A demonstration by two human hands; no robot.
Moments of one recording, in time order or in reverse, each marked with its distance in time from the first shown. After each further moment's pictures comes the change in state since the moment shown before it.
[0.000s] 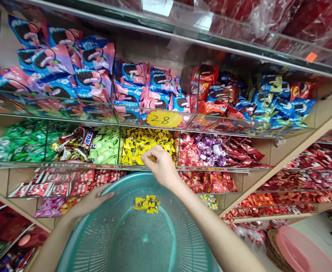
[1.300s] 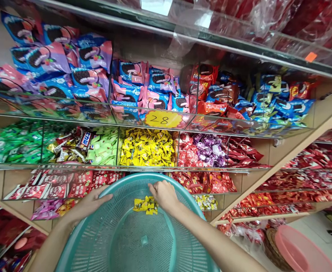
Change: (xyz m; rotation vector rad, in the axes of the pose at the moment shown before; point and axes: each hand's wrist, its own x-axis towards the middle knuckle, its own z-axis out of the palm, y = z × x) left_hand -0.006 0.004 0.004 -0.091 -0.012 -0.062; right_hand -0.072 0.076 0.048 -0.621 -0.423 0.350
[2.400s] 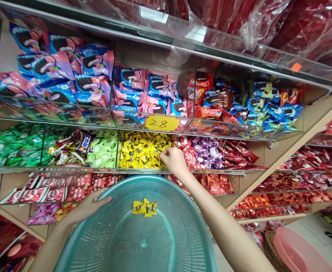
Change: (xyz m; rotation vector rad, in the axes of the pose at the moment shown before) left_hand 0.003 0.001 -0.003 0.049 0.040 0.031; right_hand 0.044 0.005 -0.116 0.315 0.401 0.034
